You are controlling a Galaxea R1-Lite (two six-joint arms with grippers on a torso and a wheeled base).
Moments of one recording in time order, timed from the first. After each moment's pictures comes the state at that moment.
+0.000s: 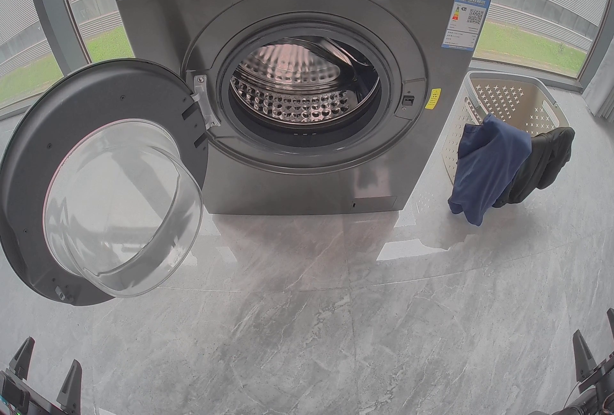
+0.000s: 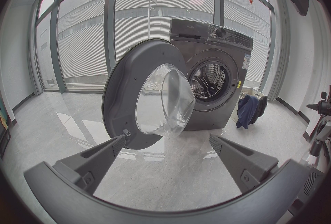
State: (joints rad) left arm 0.00 0.02 -0.02 0.00 0.01 -0.04; right arm 0.00 0.05 -0.02 -0.07 0.00 0.02
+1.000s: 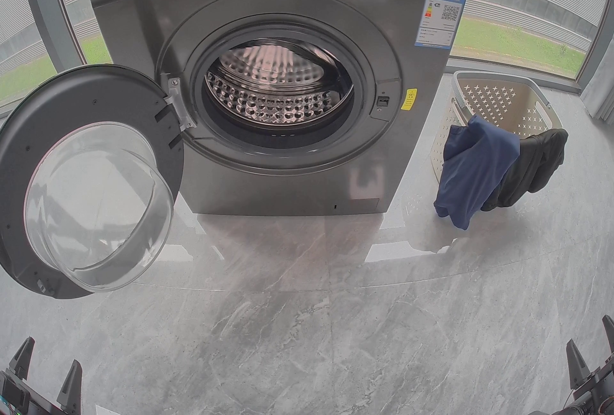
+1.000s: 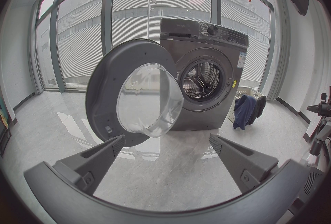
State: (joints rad) left arm 0.00 0.02 -0.02 0.00 0.01 -0.04; right arm 0.00 0.01 -0.02 0.00 0.02 -0.01
